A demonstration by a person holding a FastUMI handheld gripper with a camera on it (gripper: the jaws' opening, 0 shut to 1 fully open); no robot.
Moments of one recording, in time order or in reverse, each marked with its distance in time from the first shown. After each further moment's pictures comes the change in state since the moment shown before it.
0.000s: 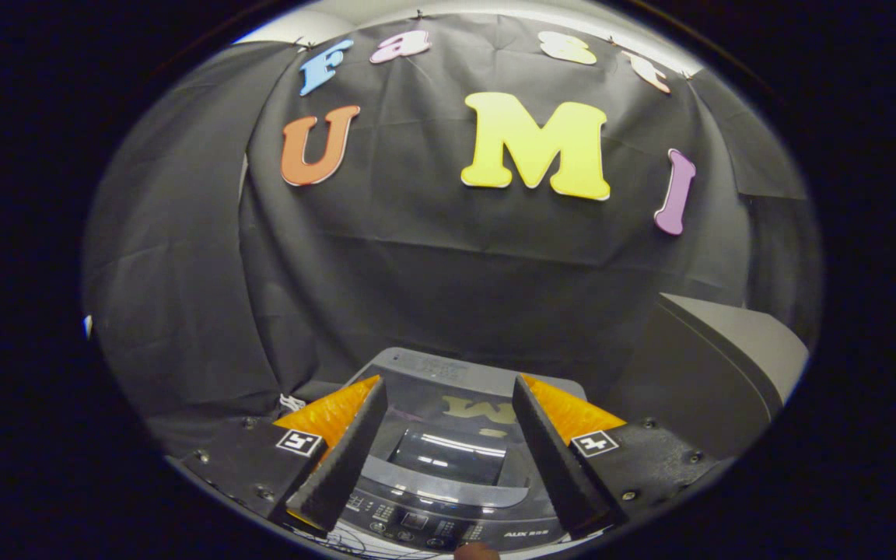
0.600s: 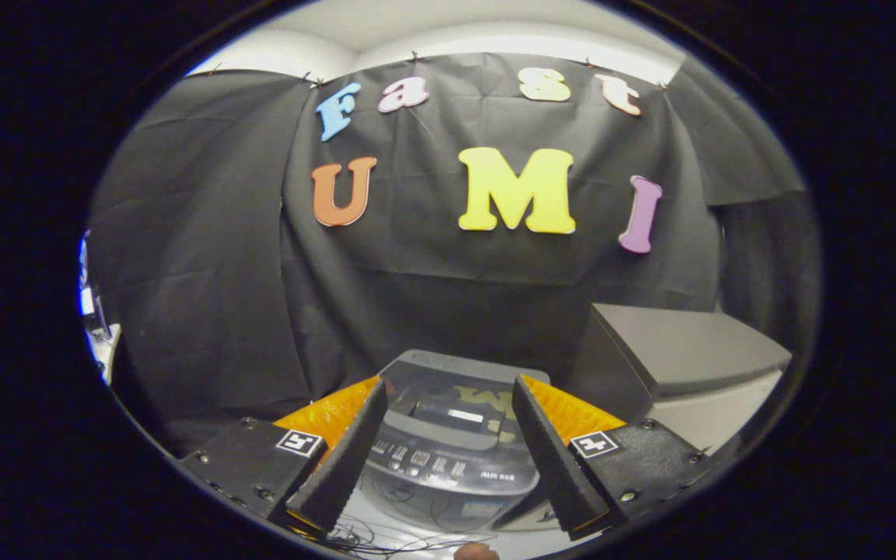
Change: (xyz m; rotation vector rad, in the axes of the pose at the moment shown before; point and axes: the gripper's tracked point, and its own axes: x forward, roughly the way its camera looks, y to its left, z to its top) arm -0.210 -0.030 -0.027 0.069 -0.056 0.045
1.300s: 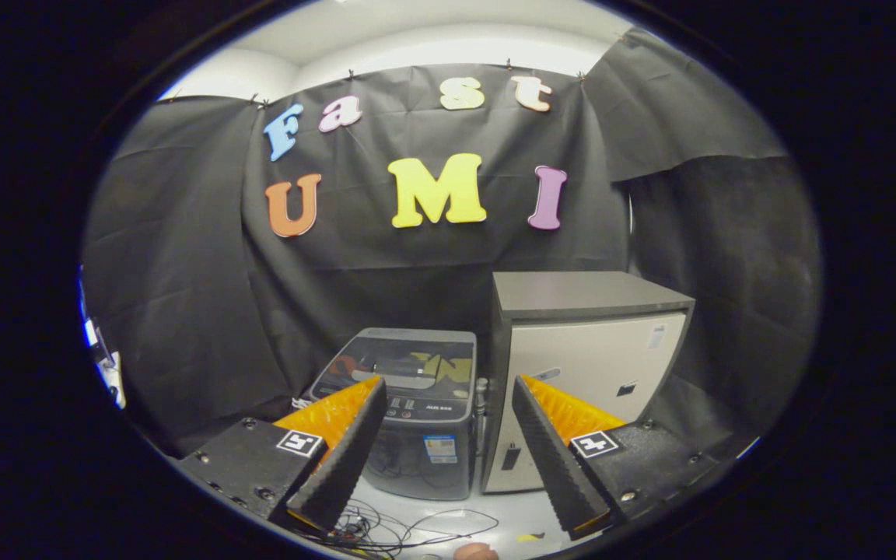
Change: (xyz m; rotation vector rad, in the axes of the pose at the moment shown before) arm -0.166 -0.060 -0.030 0.102 0.004 -0.185
